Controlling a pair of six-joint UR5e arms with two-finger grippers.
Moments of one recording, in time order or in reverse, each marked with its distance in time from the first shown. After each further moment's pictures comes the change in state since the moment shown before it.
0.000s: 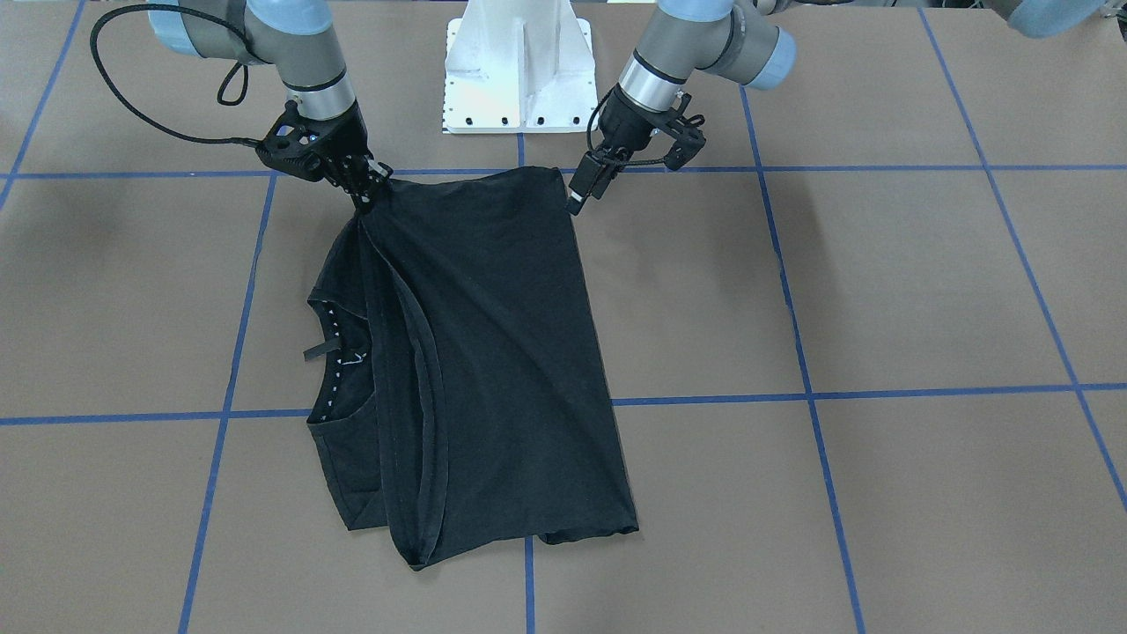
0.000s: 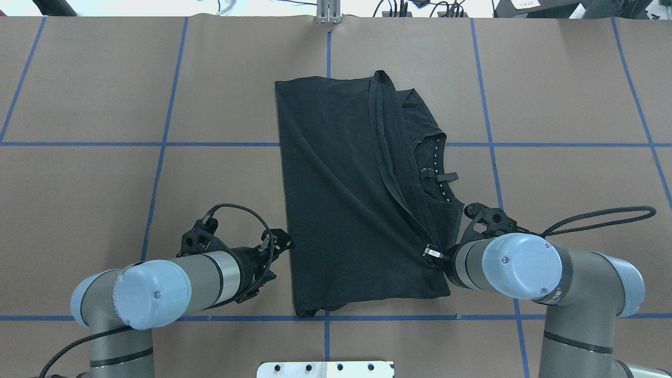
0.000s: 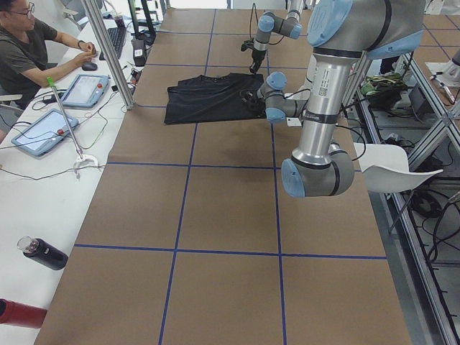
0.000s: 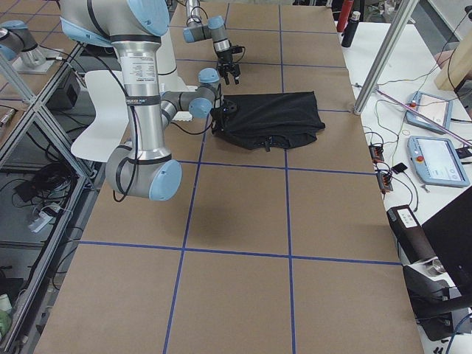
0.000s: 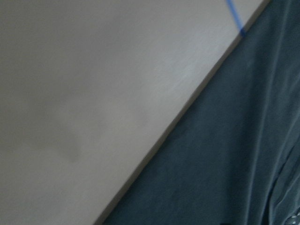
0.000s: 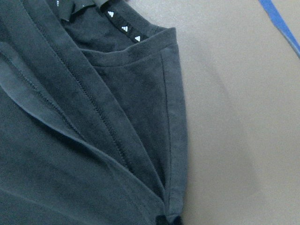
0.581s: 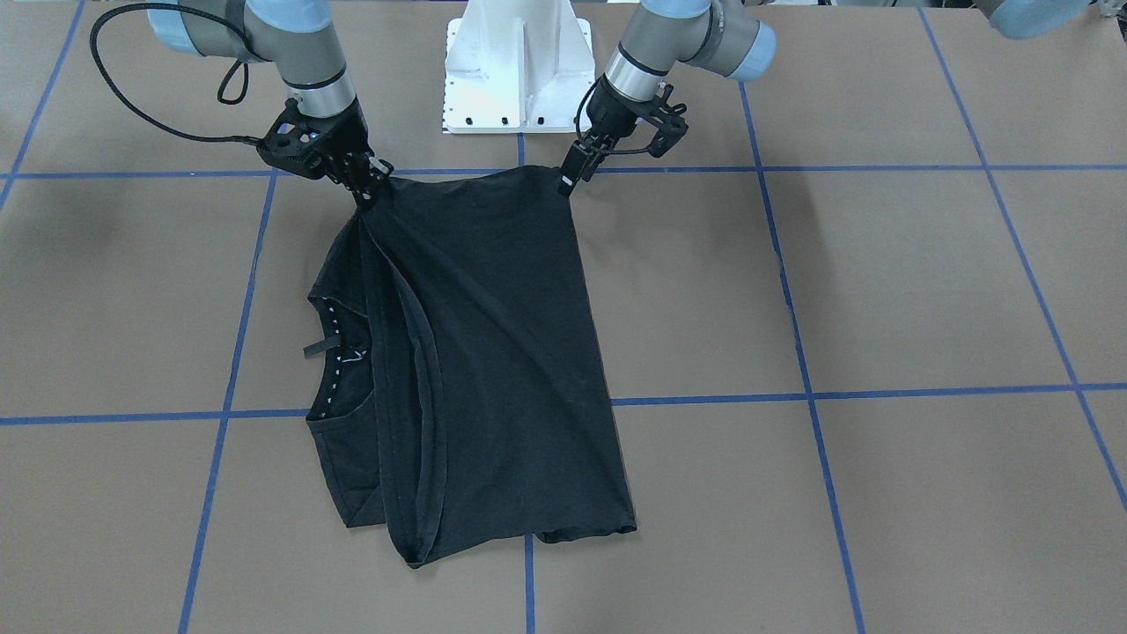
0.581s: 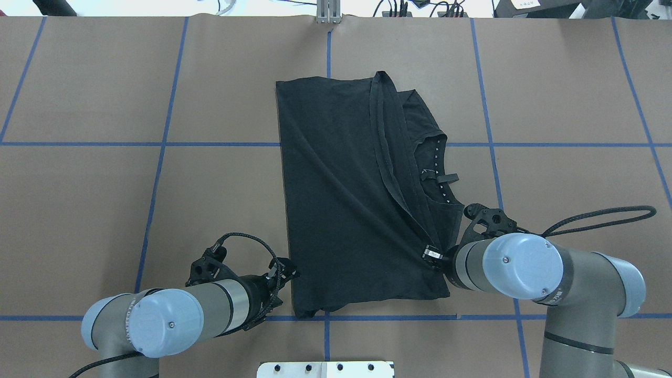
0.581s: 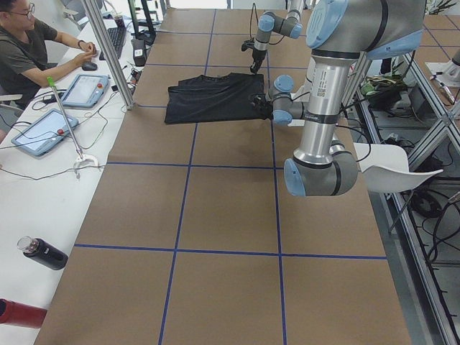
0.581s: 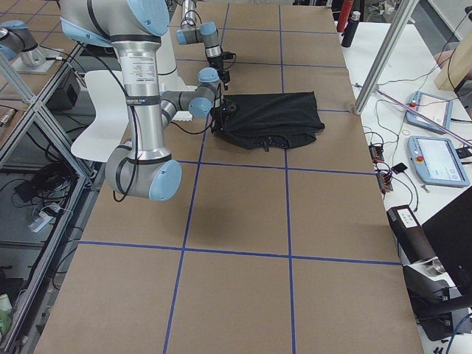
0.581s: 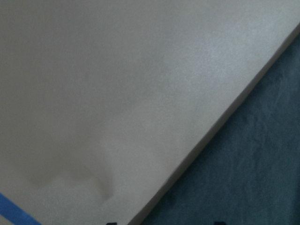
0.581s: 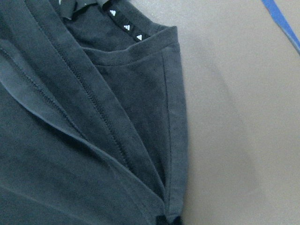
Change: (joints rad) left arm 0.057 -0.006 0.021 0.001 0.008 -0.035; right arm -0.001 0.000 0.003 0.000 0.006 -0.001
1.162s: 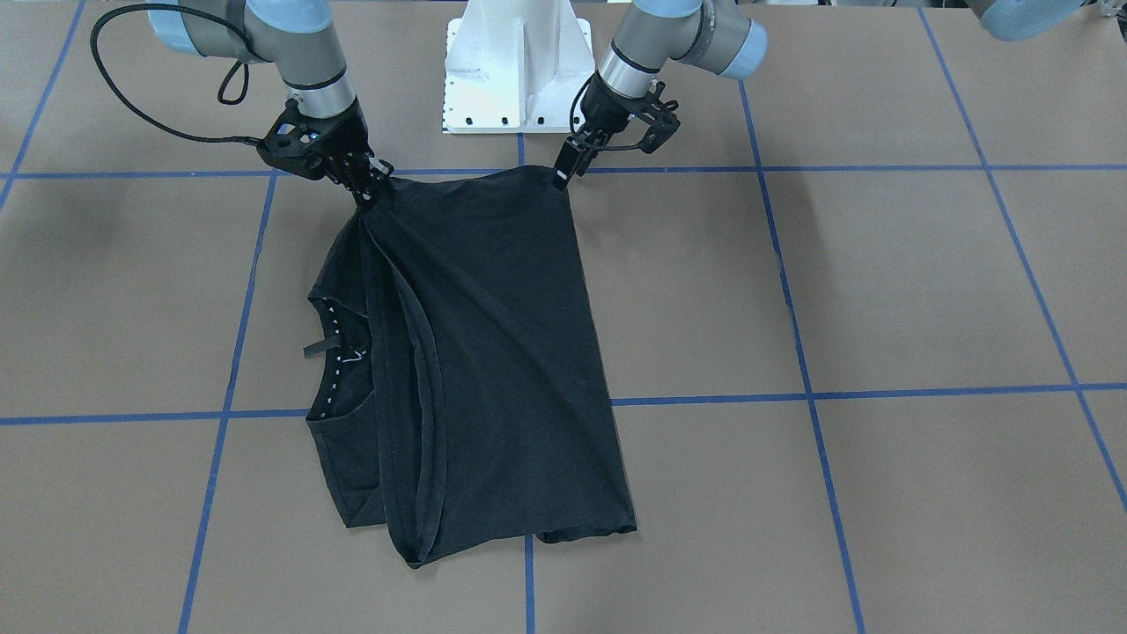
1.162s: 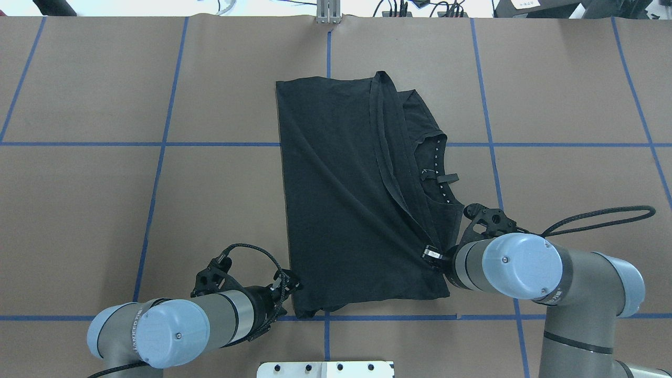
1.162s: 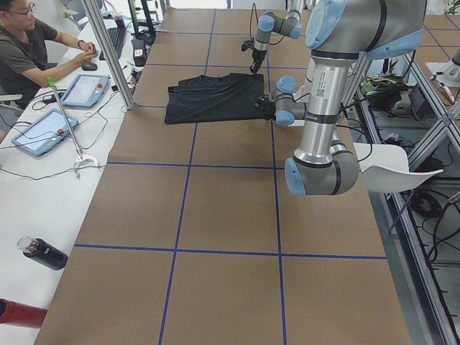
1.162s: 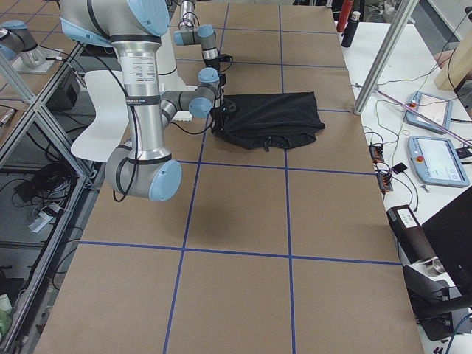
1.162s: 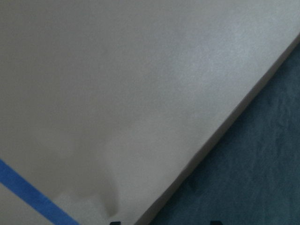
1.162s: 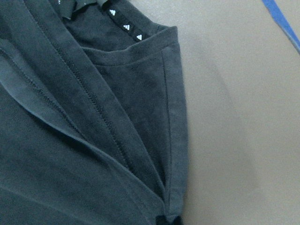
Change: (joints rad) left arm 0.027 -0.008 0.012 0.000 0.000 -0.008; right arm 0.000 0.001 -0.002 0.000 0.000 0.000
